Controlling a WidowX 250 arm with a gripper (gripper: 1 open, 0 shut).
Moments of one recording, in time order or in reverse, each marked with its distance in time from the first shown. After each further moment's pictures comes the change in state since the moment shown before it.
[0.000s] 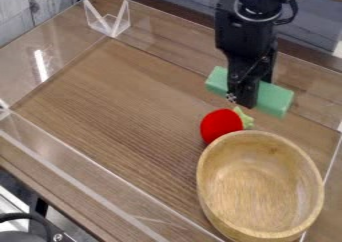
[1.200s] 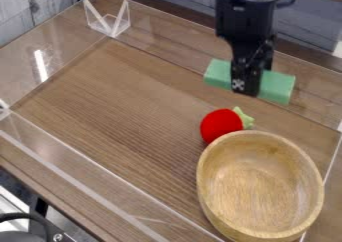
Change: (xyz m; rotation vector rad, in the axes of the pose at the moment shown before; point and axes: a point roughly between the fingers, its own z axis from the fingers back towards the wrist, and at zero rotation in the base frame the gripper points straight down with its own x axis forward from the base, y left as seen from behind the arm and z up) arm 0.013 -0.007 0.016 0.044 -0.004 0.178
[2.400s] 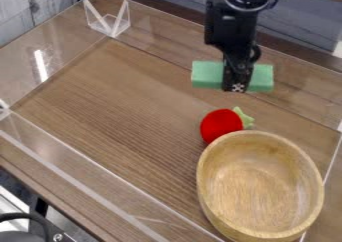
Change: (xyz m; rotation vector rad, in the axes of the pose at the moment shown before) arm 0.011 -0.010 -0.017 -0.092 -0.078 0.272
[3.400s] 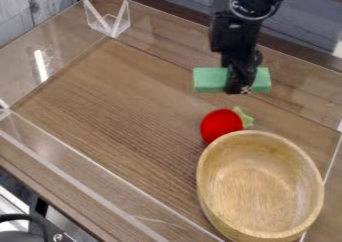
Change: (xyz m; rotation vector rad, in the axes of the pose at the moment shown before) arm 0.003 -0.014 -0.022 0.033 -0.064 0.165
